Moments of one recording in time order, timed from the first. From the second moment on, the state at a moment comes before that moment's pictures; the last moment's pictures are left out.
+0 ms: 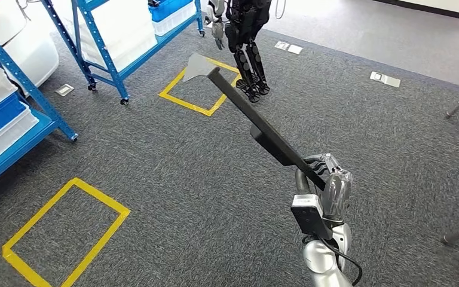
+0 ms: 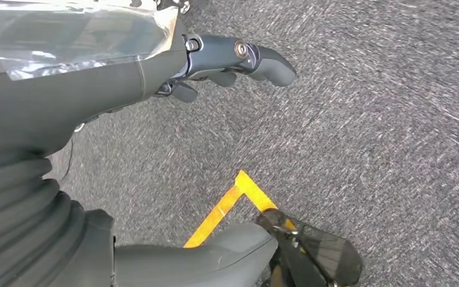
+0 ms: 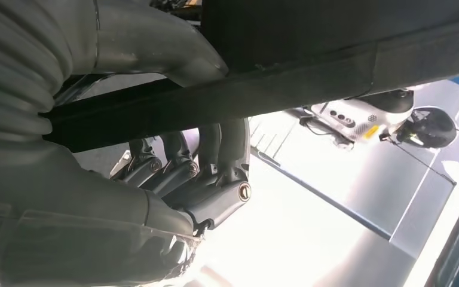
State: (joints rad) left arm -0.08 -0.34 1.00 -0.18 -0.69 0.48 -0.11; right arm -0.14 0.12 0.46 -1.32 0.68 -0.63 -0.52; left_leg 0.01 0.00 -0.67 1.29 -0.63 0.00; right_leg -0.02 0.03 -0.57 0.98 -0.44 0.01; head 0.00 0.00
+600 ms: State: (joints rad) left arm -0.08 -0.34 1.01 -0.18 -0.69 0.48 -0.10; right arm -0.12 0.12 0.48 -1.35 0.69 -0.63 -0.52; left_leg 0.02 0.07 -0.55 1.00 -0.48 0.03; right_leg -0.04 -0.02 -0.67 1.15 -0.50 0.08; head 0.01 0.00
